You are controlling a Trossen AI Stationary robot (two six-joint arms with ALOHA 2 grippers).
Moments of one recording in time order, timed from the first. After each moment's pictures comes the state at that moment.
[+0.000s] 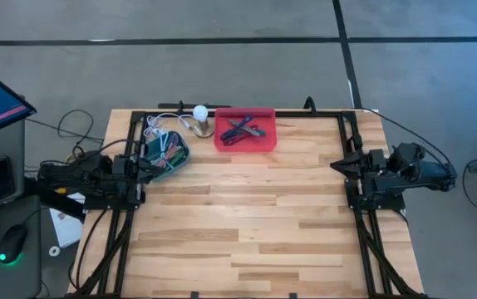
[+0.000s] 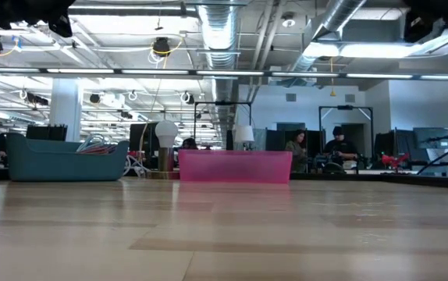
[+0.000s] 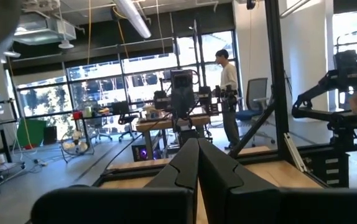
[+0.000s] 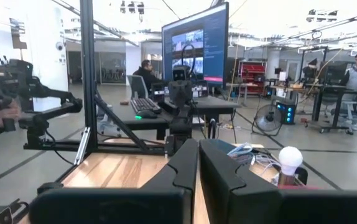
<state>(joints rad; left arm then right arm) -0.13 0.01 0.23 0.03 -0.10 0.20 0.08 0.00 0.38 -0.23 0.08 -0.06</state>
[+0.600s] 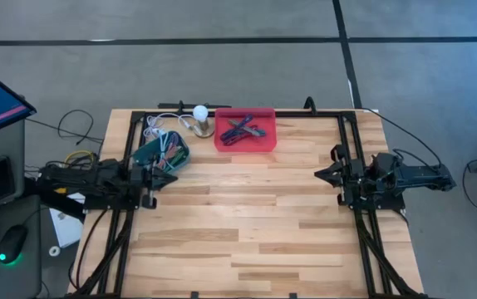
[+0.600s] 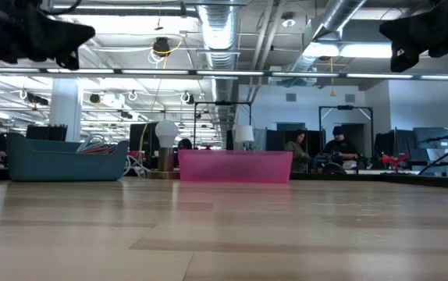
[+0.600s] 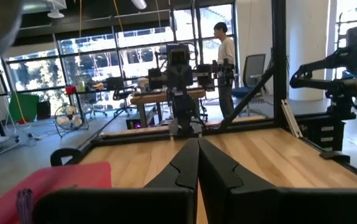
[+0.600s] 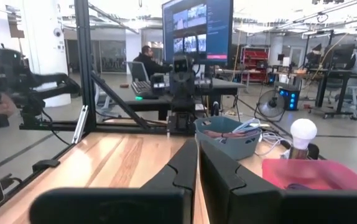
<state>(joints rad) -0.13 0.01 0.05 0.11 -0.10 0.17 0.08 0.00 0.16 -0.06 0.08 -0.04</state>
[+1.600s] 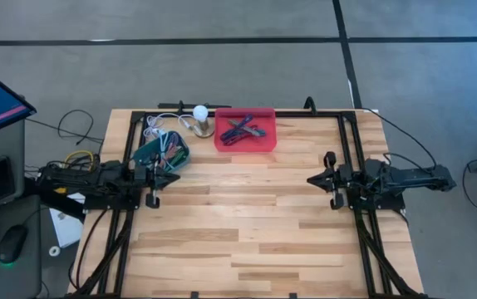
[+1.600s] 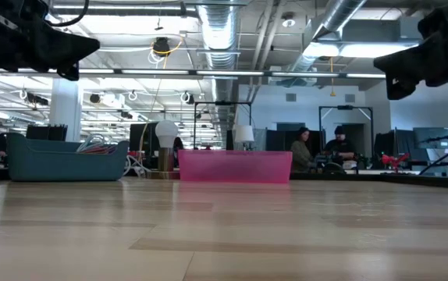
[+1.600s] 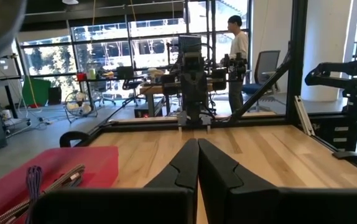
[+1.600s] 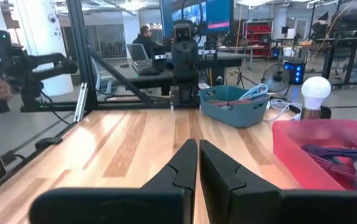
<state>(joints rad) -0.13 0.02 0.01 0.14 -0.16 0.12 0.08 0.00 0.02 0.00 0.08 0.03</state>
